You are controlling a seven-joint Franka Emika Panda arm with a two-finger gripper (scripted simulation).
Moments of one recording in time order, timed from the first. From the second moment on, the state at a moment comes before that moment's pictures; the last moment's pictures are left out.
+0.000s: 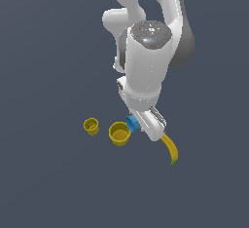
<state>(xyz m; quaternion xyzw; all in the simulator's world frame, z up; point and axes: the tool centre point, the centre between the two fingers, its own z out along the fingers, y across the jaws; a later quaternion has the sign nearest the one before) 0.077 0.045 0.228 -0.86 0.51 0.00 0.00</state>
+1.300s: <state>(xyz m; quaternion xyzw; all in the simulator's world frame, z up) 0.101 -0.017 0.439 -0.86 0.51 0.00 0.00</state>
